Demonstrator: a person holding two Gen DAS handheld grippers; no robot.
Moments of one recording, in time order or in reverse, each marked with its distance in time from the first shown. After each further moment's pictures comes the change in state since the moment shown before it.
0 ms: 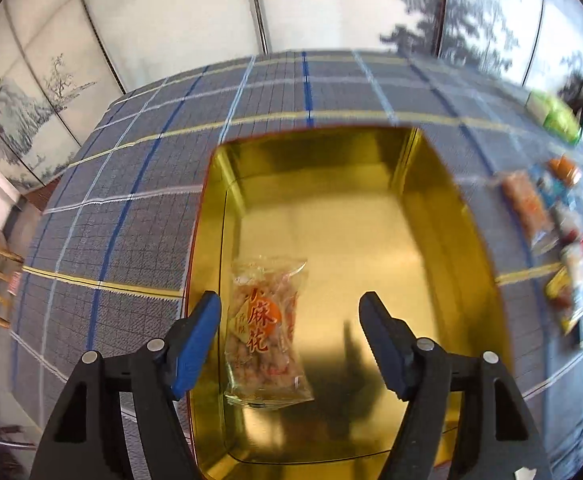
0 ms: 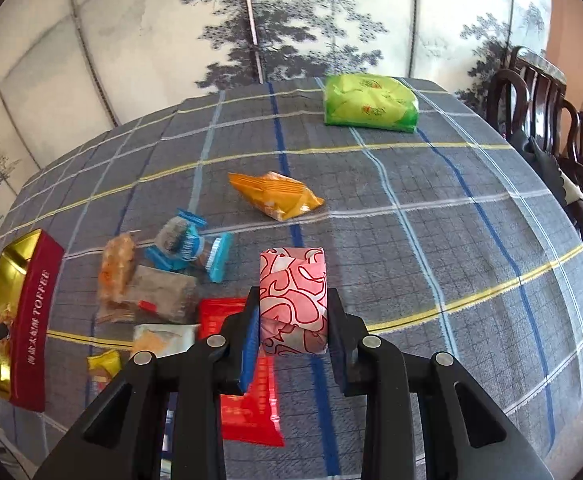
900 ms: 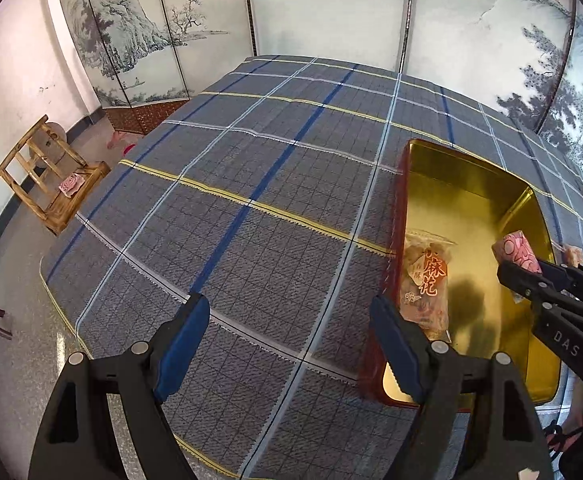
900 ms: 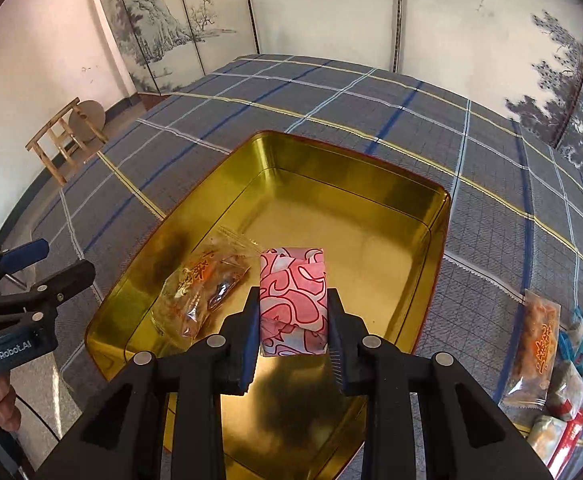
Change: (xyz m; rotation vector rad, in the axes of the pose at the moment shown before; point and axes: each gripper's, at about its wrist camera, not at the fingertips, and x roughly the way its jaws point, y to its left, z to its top) left arm -0.043 0.098 -0.063 -0.348 -0.004 0.205; right arm 0.045 0.333 -0.040 -0.562 0.132 0.376
